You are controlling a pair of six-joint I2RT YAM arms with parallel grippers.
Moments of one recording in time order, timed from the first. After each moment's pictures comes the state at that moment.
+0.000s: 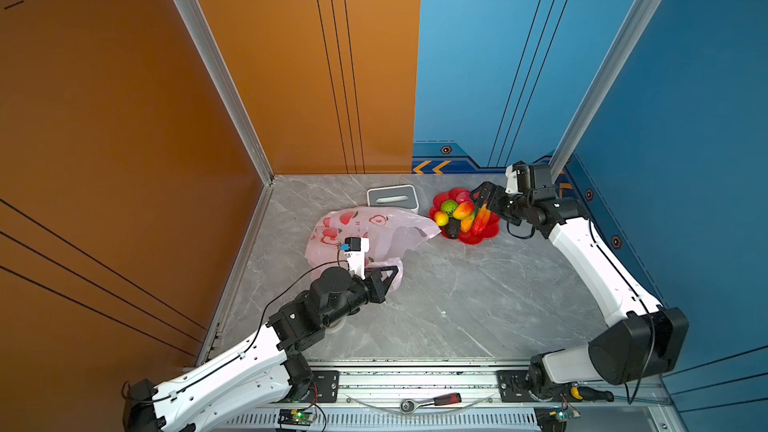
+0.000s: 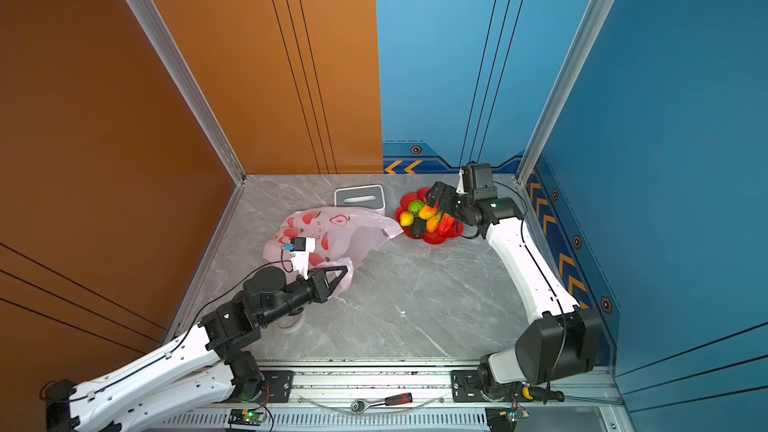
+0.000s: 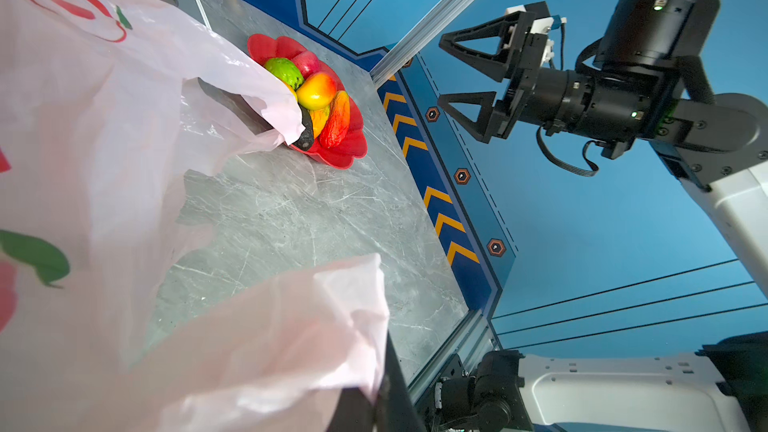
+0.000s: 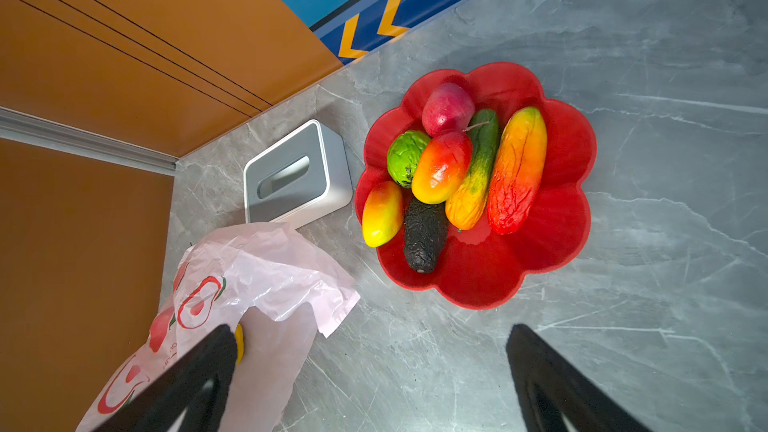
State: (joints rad) left arm -0.88 0.75 0.60 -0.10 -0.04 -0.88; right arm 0.20 1.46 1.41 -0.68 -0.17 0.58
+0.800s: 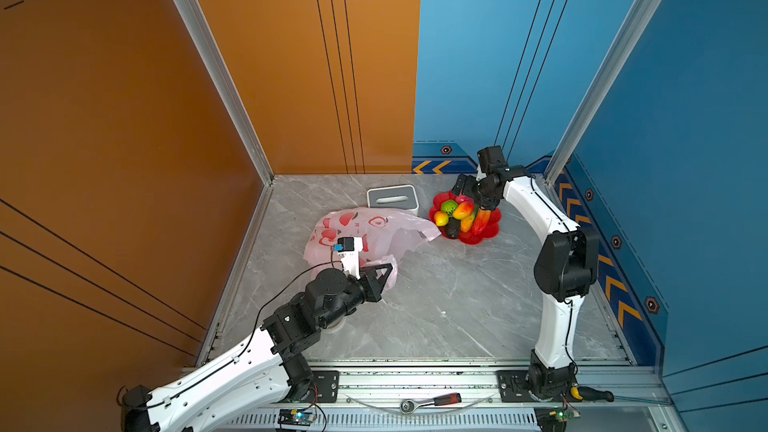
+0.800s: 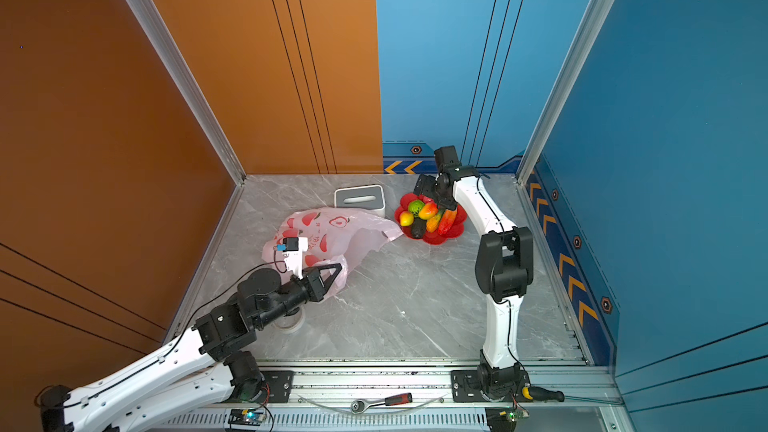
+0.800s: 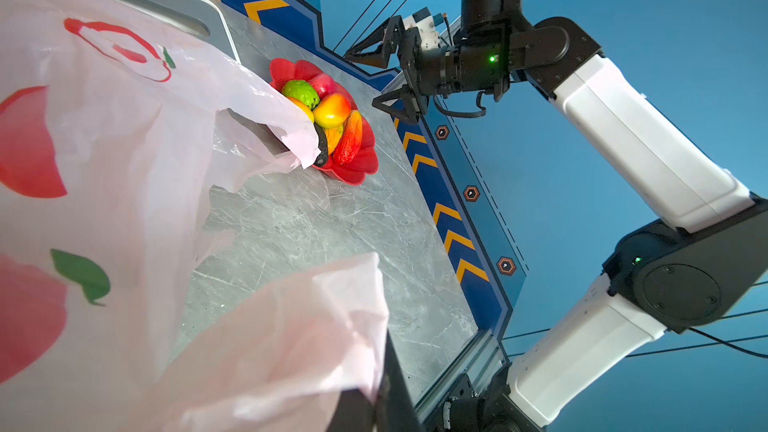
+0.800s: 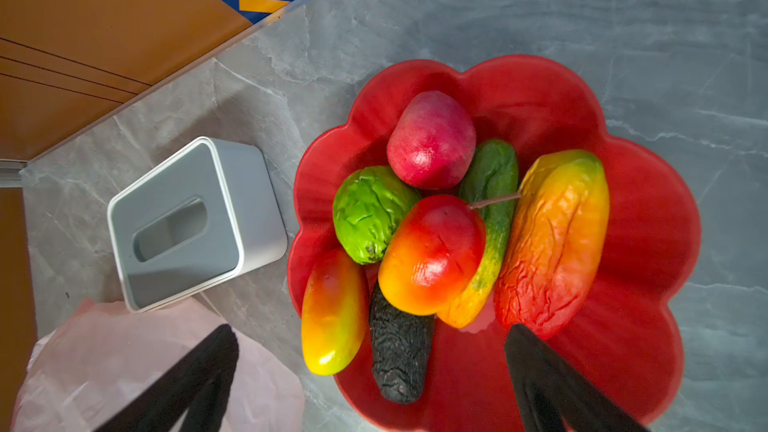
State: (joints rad) left arm -0.88 0.72 0.60 -0.13 -0.10 -0.88; right arm 0.21 2.07 1.91 -0.84 -0.10 0.55
